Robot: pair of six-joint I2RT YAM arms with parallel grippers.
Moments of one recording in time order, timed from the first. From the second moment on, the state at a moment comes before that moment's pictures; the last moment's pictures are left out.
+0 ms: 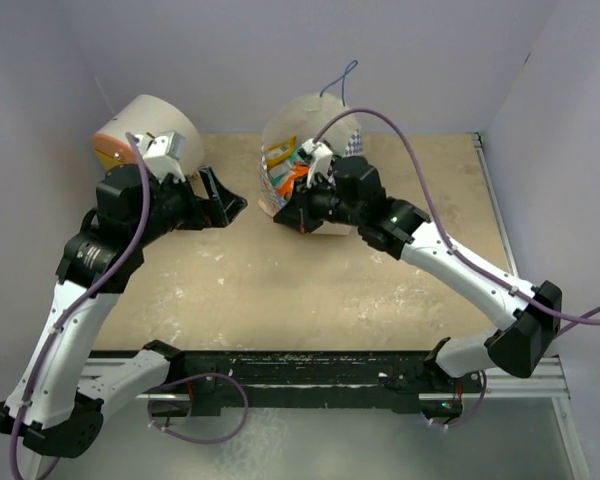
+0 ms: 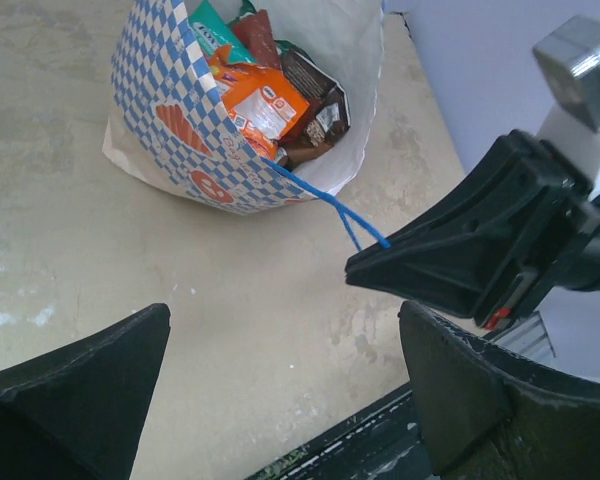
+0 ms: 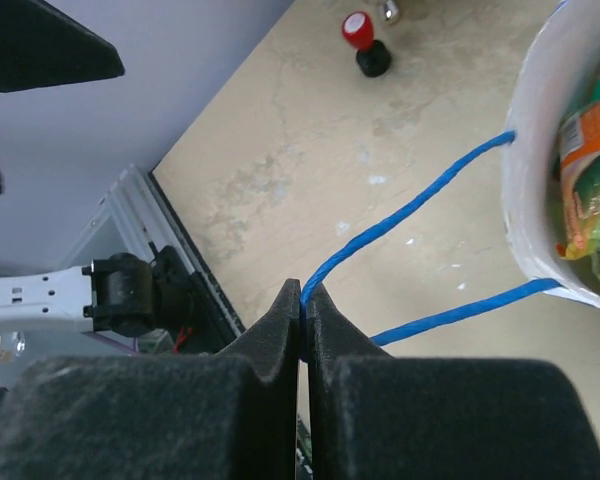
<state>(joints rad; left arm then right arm) -0.39 0.99 1.38 -0.74 0.18 -0.47 0.76 1.40 1.37 -0.31 -0.30 0.40</state>
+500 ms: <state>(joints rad) -0.39 0.80 1.40 -1.03 0.10 -0.75 1.06 1.59 1.48 -0.26 -0.12 0.59</state>
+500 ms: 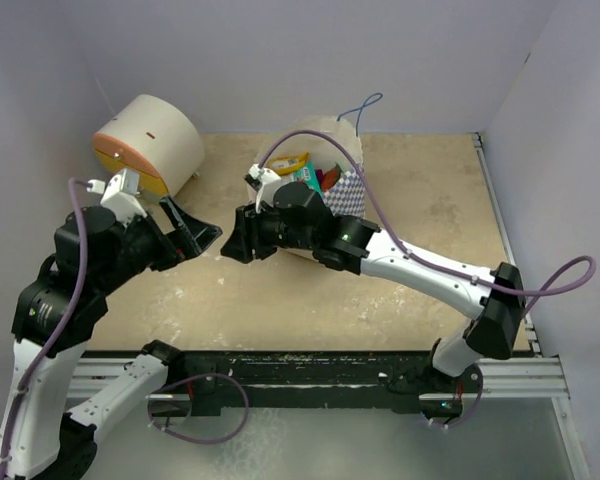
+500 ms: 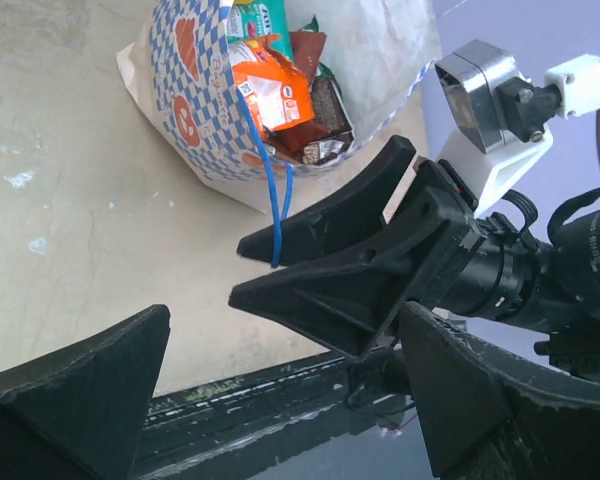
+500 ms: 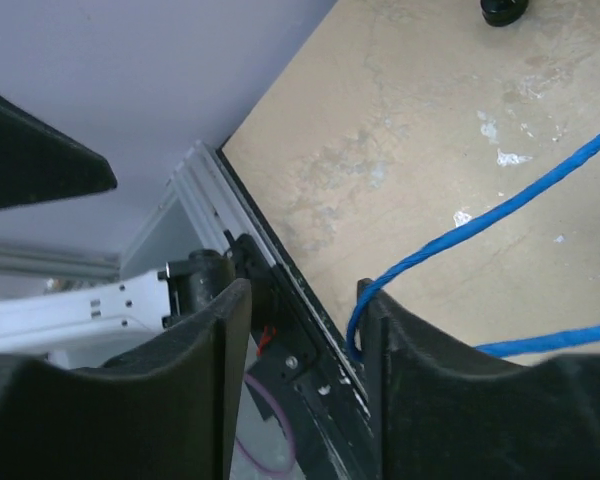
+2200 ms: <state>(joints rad) -0.39 1.24 1.41 -0.79 0.29 -0.48 0.24 1.83 1.93 -0.52 -0.09 0.42</state>
